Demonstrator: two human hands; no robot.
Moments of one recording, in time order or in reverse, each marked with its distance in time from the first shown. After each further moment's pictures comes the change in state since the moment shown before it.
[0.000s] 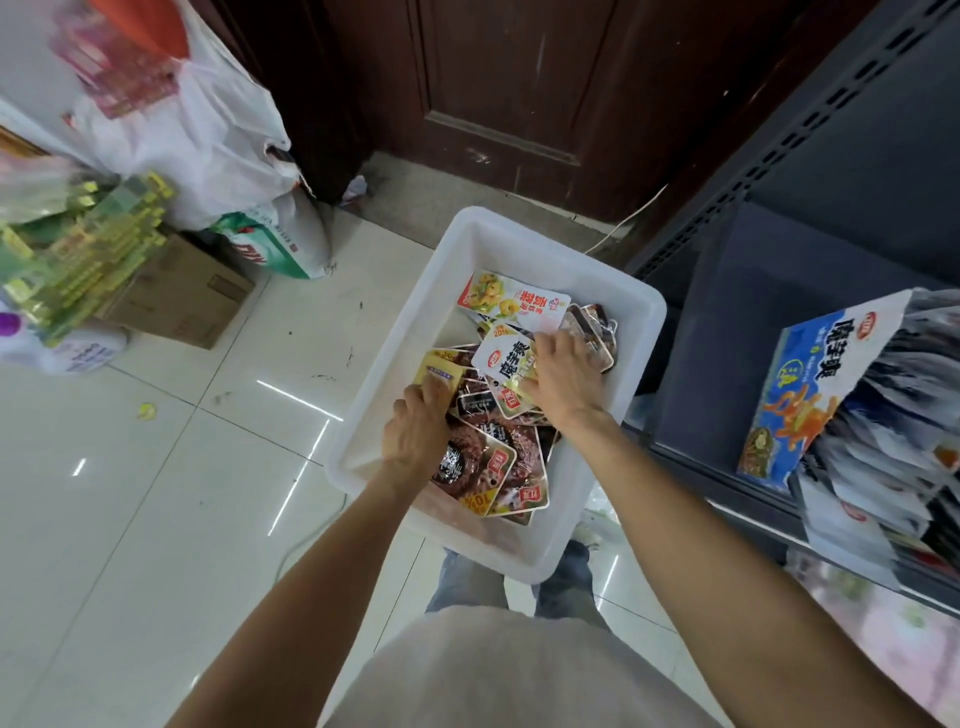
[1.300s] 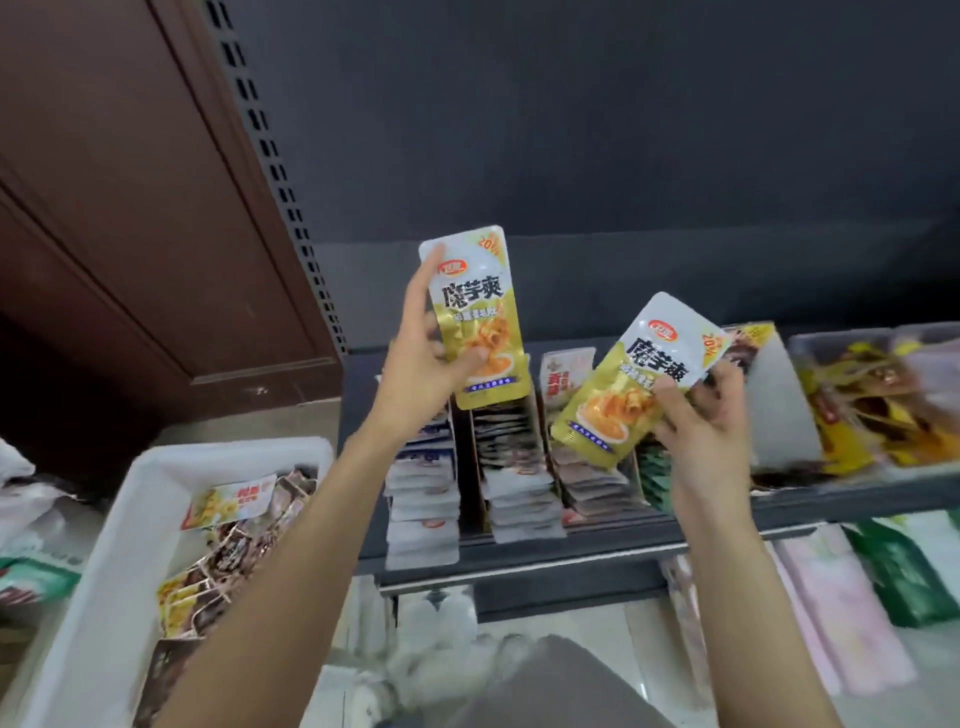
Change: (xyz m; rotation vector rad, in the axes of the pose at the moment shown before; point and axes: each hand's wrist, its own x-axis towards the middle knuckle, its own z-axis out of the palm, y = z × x) left_hand -0.135 0.406 -0.125 -1.014 -0.081 1.098; right_hand -0.322 0.310 -0.151 1.758 1.268 0.349
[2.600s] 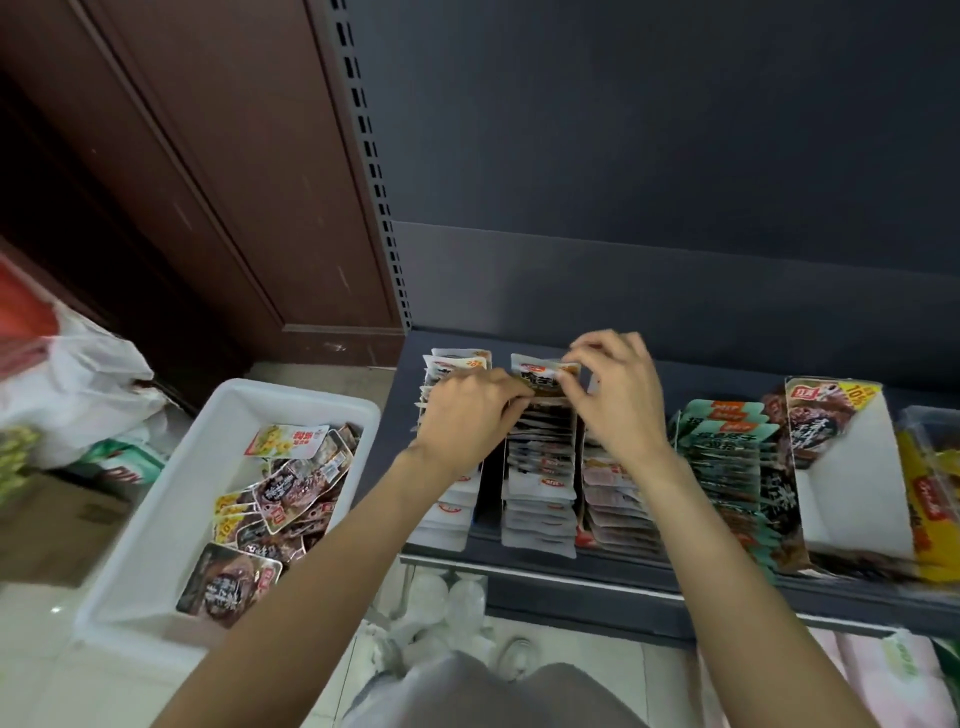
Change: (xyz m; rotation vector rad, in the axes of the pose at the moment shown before) left_hand -0.026 -0.034 0.026 1.188 -0.041 0.067; right_hand 0.072 0.065 0.056 -1.076 -0.556 -0.799
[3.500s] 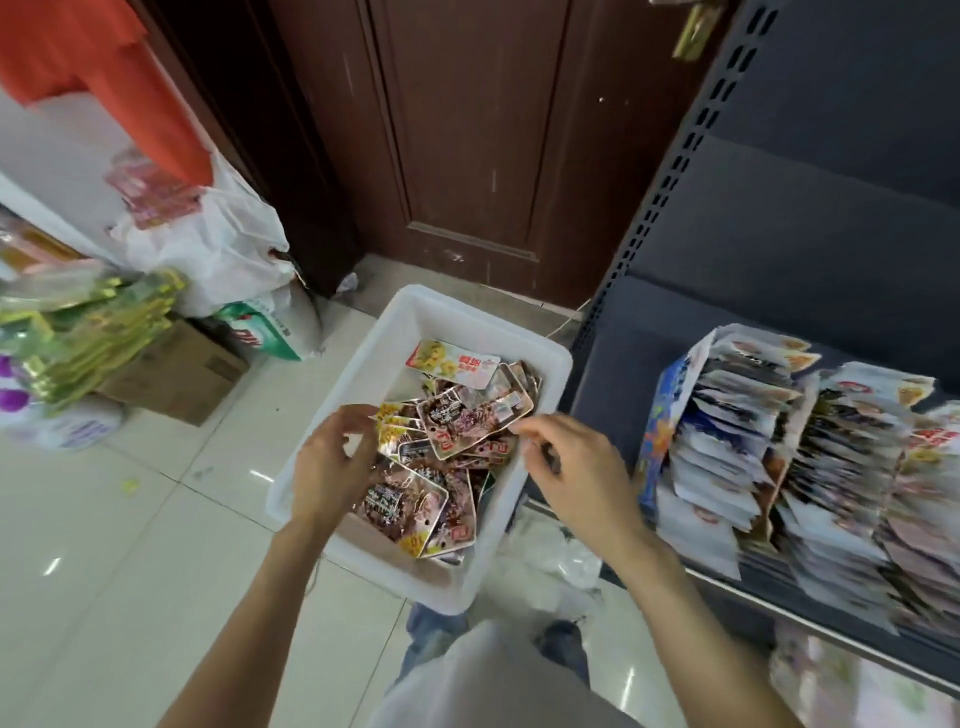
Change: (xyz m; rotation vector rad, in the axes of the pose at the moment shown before) left_hand -0.271 -0.260 -0.030 -0.307 0.151 -0.946; right_hand -0.049 -0.236 0.138 0.375 -0.604 0.006
